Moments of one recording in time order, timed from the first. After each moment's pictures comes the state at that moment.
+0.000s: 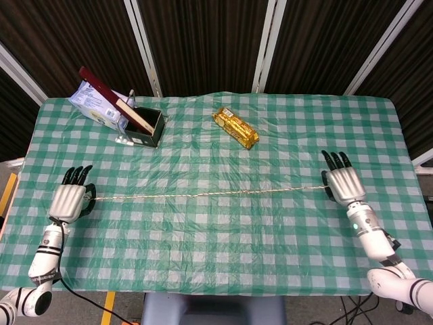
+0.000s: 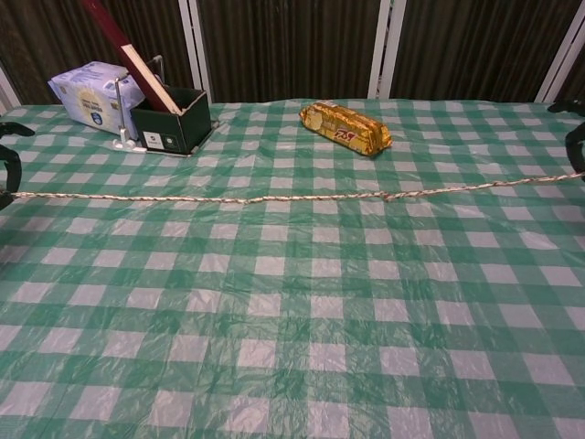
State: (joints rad) left arm -0.46 -1.46 -0.12 -1.15 1.31 1.14 0.09; right arm 0.56 -1.31 0.09 -1.27 -1.20 1.00 -0.27
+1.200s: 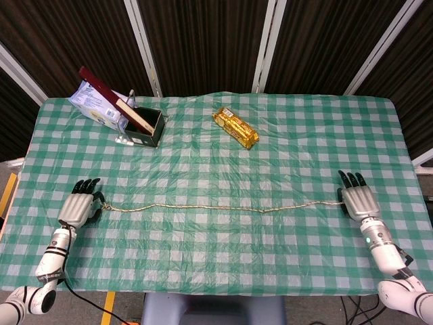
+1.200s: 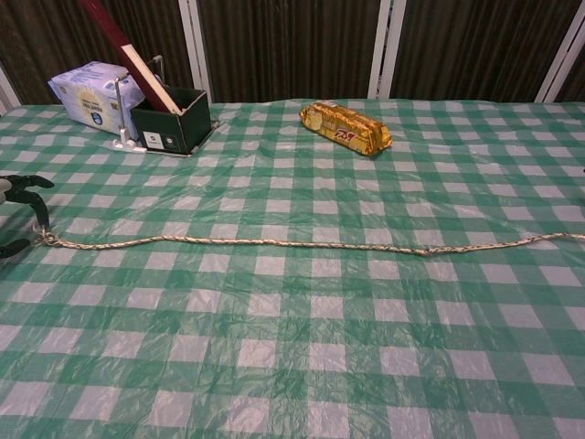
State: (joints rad) left arm -0.47 -1.56 -0.08 -0.98 1.32 0.99 -0.04; right arm 0.47 -1.42 0.04 -1.04 -1.26 0.93 -0.17
